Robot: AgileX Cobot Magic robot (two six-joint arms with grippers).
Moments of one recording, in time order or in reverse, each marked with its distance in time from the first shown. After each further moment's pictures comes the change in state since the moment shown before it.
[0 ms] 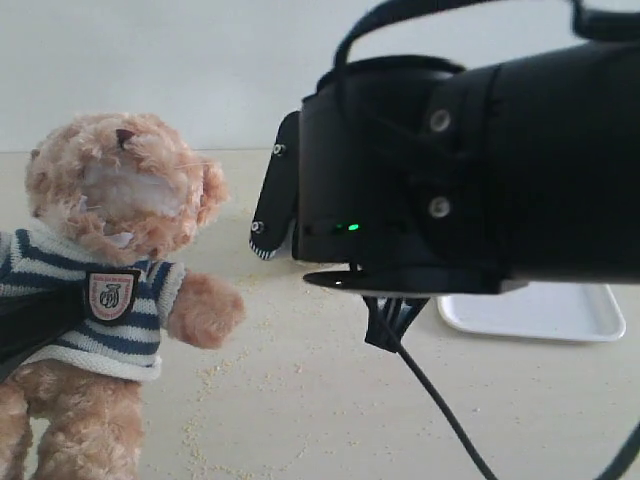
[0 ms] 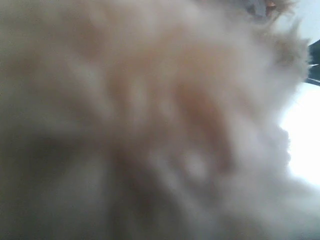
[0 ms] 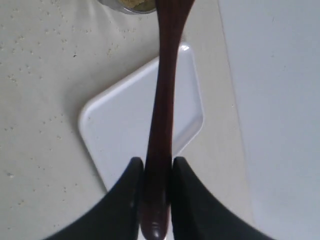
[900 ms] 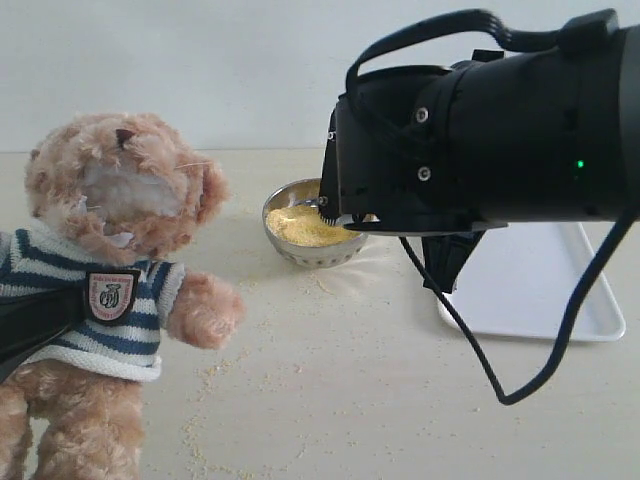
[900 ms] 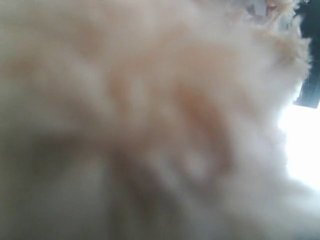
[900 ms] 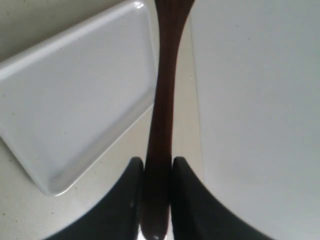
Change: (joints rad) left arm 0.000 0.000 0.000 0.000 0.000 0.000; right arm -0.168 0.082 -0.006 -0.146 0.000 -0.080
